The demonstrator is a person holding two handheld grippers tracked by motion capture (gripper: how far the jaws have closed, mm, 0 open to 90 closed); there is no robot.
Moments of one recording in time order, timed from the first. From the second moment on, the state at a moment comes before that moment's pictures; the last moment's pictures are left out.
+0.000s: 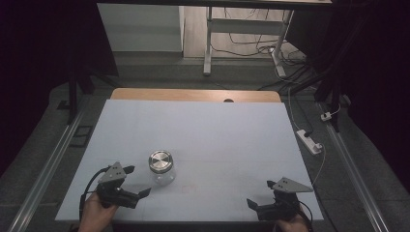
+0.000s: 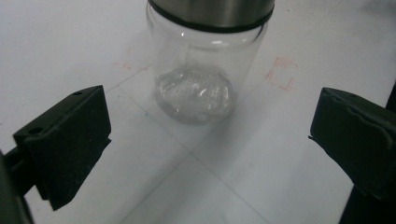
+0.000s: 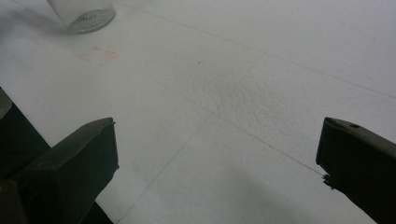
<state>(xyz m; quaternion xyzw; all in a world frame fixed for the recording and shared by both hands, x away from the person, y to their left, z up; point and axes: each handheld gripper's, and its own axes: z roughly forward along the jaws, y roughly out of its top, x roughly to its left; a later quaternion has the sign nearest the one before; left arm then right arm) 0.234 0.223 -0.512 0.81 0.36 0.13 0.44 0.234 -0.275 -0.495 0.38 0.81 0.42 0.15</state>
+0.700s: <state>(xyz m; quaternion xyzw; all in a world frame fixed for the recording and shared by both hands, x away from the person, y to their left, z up) 0.275 0.195 -0.517 0.83 0.34 0.10 0.44 0.234 -0.274 -0.495 0.38 0.81 0.42 0.14</state>
